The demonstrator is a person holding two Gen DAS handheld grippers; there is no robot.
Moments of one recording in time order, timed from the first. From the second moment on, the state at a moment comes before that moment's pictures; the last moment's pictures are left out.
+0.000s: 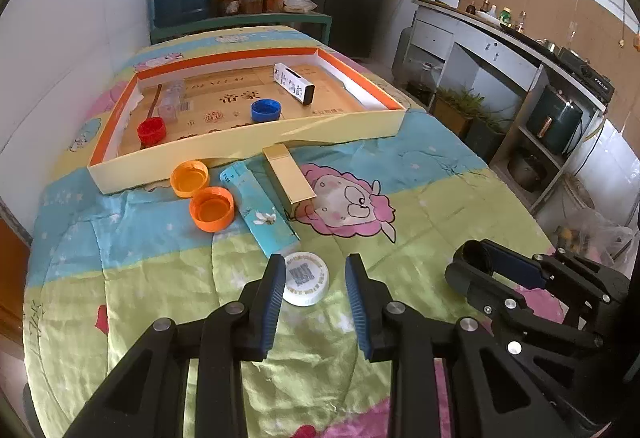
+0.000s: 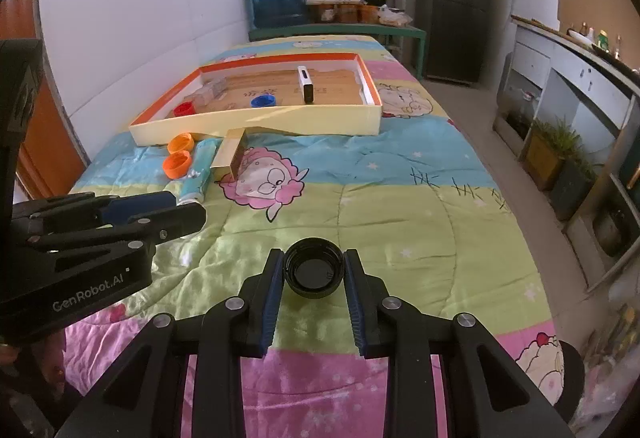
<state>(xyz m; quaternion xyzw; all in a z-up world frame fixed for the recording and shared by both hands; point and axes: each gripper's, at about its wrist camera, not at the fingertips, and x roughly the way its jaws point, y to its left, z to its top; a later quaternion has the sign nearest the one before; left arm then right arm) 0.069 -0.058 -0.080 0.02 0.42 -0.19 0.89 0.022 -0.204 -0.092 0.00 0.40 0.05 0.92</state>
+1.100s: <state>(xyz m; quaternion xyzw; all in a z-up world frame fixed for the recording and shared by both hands) 0.066 -0.038 -0.084 0.02 0.42 -0.16 0.90 0.029 -0.193 -0.094 0.00 0.40 0.06 0.91</state>
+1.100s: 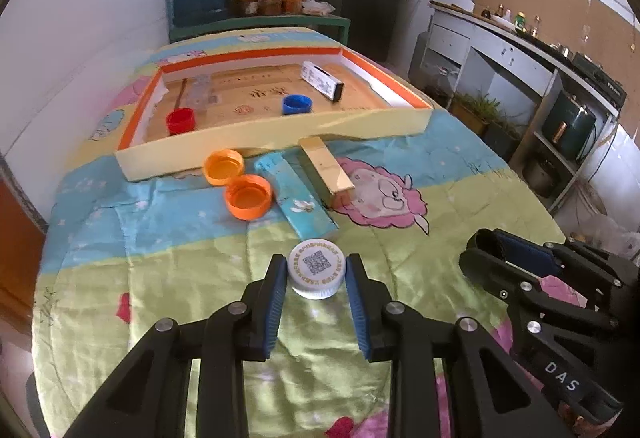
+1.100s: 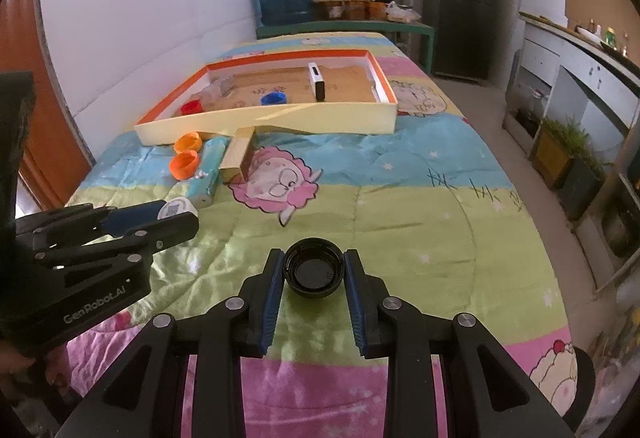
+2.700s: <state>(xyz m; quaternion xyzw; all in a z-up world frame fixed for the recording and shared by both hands) 0.181 0.007 -0.003 -0.02 0.35 -0.09 0.93 0.159 -0.155 -0.031 -0.03 0.36 0.12 0.92</state>
